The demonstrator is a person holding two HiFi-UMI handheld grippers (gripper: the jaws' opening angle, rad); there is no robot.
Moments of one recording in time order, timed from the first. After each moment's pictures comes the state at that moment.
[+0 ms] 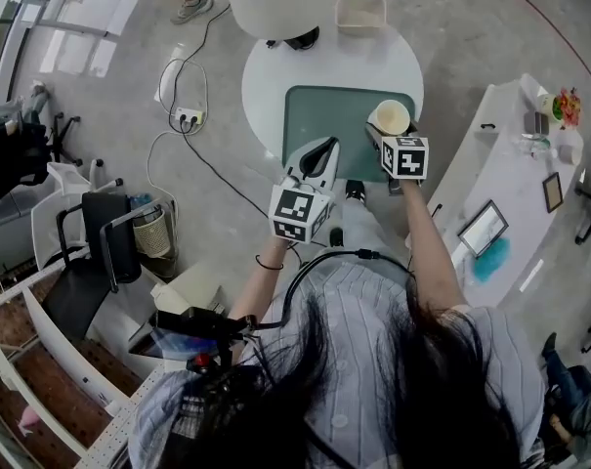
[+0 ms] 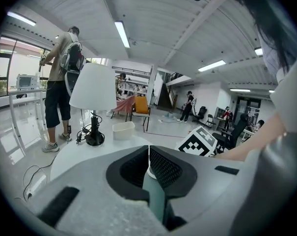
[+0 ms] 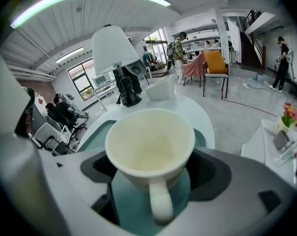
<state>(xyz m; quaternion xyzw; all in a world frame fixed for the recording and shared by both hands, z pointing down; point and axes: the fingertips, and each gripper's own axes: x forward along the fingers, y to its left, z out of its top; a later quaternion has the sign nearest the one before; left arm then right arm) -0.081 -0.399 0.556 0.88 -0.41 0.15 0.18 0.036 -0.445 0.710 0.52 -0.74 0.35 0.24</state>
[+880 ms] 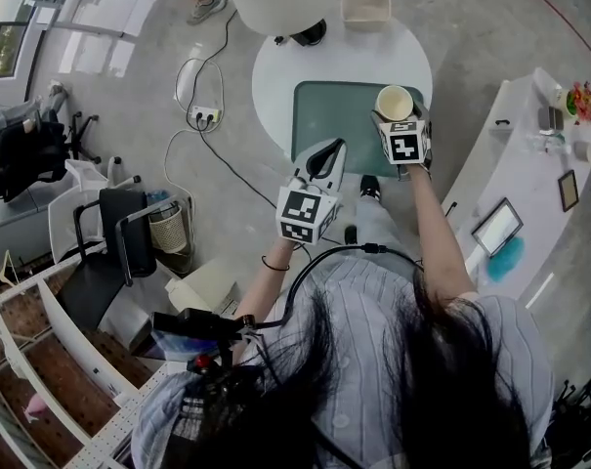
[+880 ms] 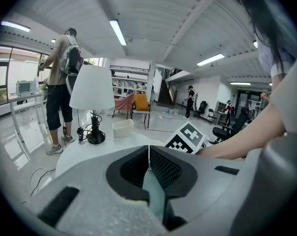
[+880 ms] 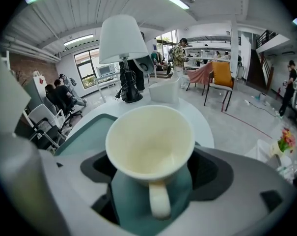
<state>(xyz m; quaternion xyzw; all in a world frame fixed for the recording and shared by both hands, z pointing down) -0.080 -0.381 0.556 0.88 -0.41 0.18 0.16 0.032 -0.467 0.712 0.52 -0.75 0.27 0.31</state>
